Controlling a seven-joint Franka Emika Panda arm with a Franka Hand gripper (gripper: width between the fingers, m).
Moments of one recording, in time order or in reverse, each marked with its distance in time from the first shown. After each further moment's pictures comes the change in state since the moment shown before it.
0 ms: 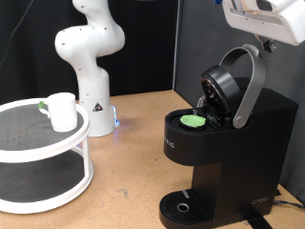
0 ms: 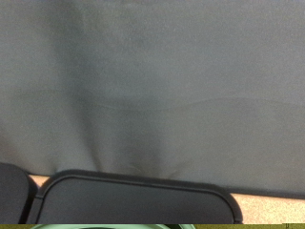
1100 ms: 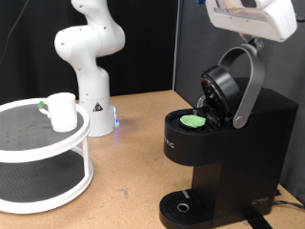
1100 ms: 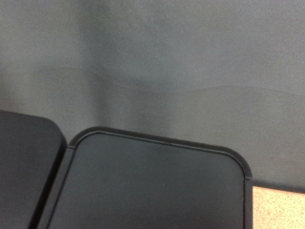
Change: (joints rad) arm -0.025 -0.054 -0.030 -0.049 0.000 -0.037 -0.108
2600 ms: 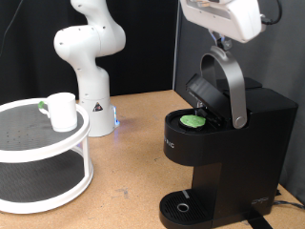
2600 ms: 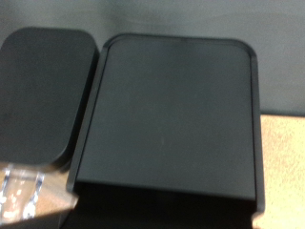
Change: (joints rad) arm -0.055 -0.032 -0.064 0.011 -0.118 -0.128 0.040
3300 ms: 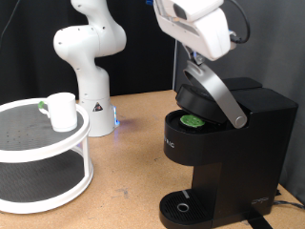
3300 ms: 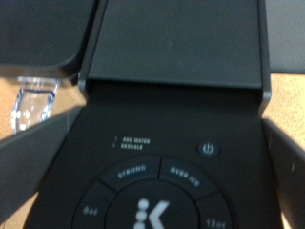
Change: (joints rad) arm -0.051 0.011 -0.054 -0.029 -0.030 -0.033 -0.090
